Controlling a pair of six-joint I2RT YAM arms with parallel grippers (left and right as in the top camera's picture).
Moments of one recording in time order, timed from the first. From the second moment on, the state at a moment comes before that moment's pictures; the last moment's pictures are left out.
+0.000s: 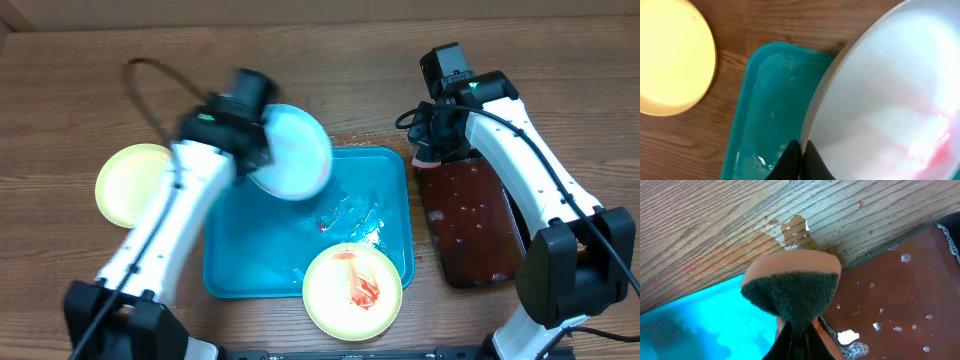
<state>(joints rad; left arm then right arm) -0.29 1.62 1.43 -1.08 -0.22 -0.57 0.27 1.85 1.58 -1.06 0.06 0.64</state>
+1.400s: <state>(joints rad) 0.76 1.59 0.89 -0.60 0.22 -0.60 0.27 1.85 1.58 -1.06 -0.02 0.63</state>
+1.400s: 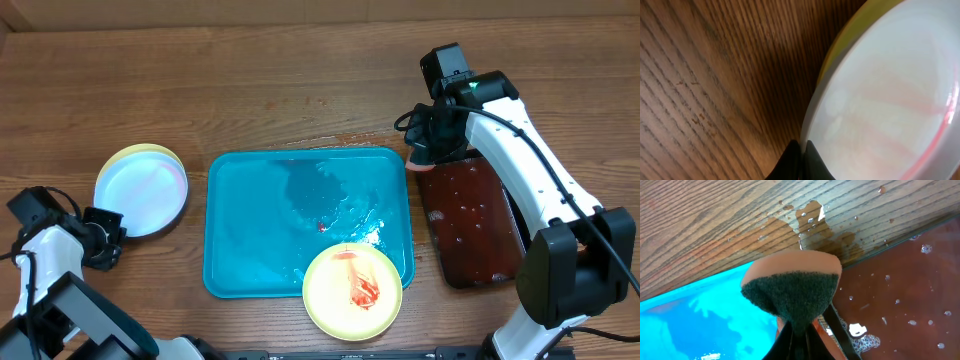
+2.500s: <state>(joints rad) 0.50 1.61 1.23 -0.84 0.18 -0.48 0.27 1.85 1.58 -1.06 -0.02 0.62</state>
